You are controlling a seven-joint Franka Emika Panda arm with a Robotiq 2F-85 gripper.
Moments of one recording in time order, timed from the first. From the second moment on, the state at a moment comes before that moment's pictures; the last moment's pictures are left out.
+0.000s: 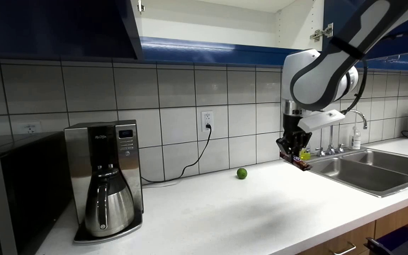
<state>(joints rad) 0.00 -0.42 -0.07 -2.77 -0.35 2.56 0.16</state>
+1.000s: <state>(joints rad) 0.00 -1.00 0.00 -2.54 -0.27 2.15 0.13</state>
